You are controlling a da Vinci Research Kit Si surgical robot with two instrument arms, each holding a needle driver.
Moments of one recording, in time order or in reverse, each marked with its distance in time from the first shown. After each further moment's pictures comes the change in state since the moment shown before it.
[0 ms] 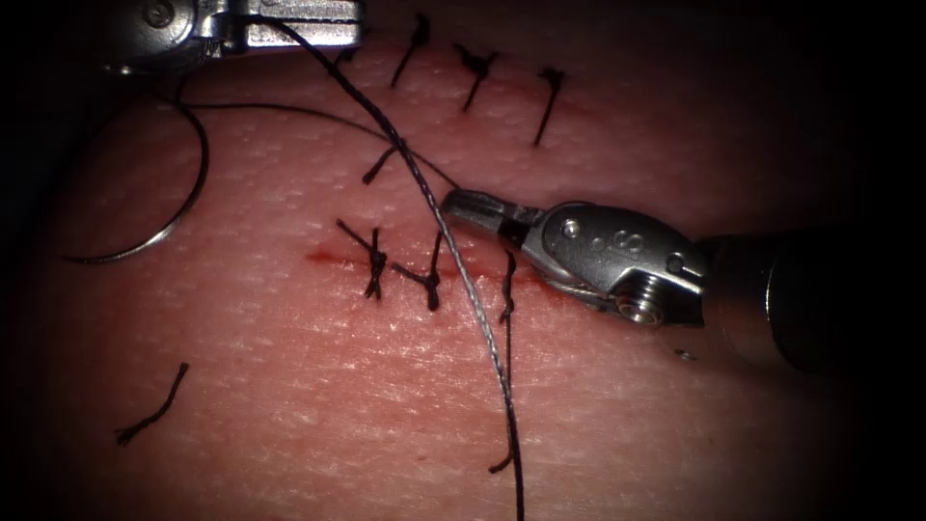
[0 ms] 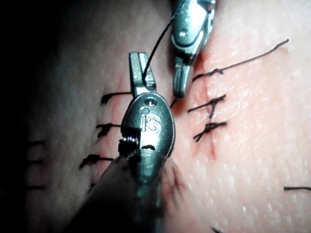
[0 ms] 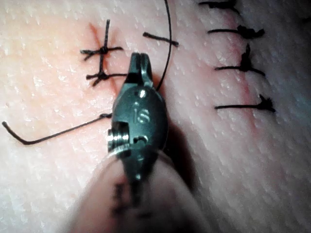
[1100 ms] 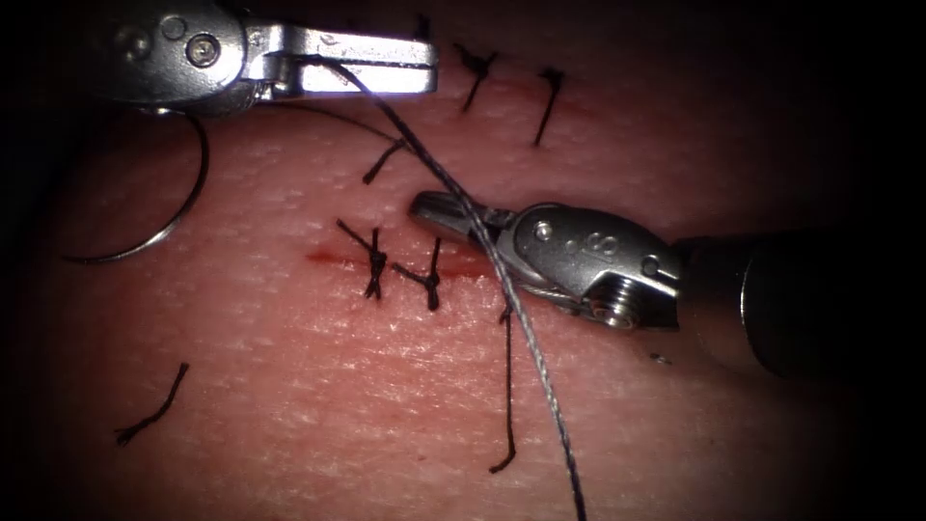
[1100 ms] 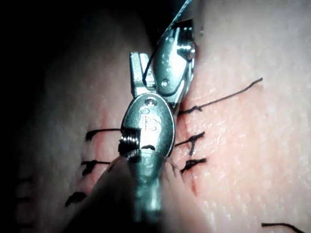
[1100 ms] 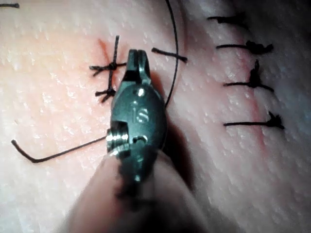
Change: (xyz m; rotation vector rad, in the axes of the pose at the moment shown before) right arm 0.001 -0.001 0.002 0.107 0.000 0.002; left arm 0.006 0.004 0.002 -0.086 0.045 0.010
